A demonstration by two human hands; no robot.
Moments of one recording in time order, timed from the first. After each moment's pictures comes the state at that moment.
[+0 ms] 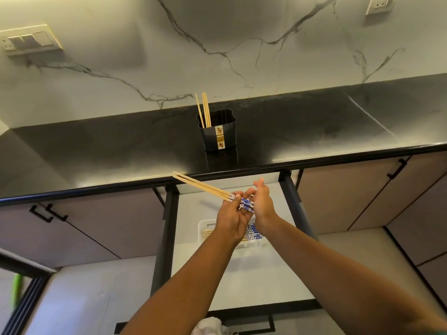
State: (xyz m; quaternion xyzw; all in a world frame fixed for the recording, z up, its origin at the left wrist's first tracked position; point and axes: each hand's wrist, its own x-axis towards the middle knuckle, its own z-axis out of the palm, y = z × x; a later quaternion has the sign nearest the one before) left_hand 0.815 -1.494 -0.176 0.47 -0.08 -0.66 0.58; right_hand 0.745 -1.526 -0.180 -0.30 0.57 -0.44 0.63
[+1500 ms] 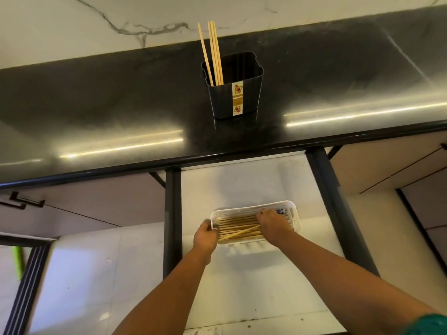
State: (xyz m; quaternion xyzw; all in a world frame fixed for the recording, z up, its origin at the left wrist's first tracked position) left_hand 0.972 -1.529 -0.390 0.77 -0.24 -0.54 0.23; right_hand 0.766 -1.586 -0.389 -0.80 0.55 0.14 0.19
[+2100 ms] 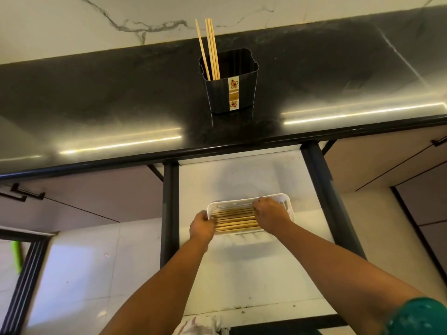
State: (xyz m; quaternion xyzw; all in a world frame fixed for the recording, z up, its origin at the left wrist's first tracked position) left_hand 0.966 -1.529 -0.377 0.80 -0.27 -0.49 0.23; right_hand 0.758 -1.585 -0.378 -0.82 0.55 0.06 0.13
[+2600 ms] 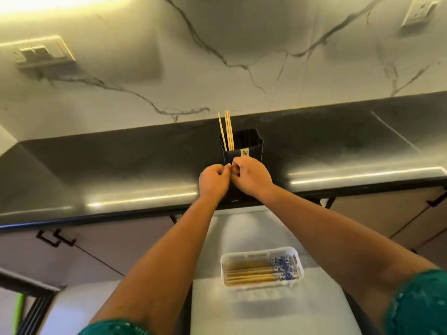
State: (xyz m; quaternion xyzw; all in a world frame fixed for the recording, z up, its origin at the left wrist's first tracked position) left_hand 0.962 -1.655 -0.135 0.70 -0.53 -0.23 0.41; right_hand 0.840 -1.687 -0.131 -0.82 0.48 -0.29 0.14
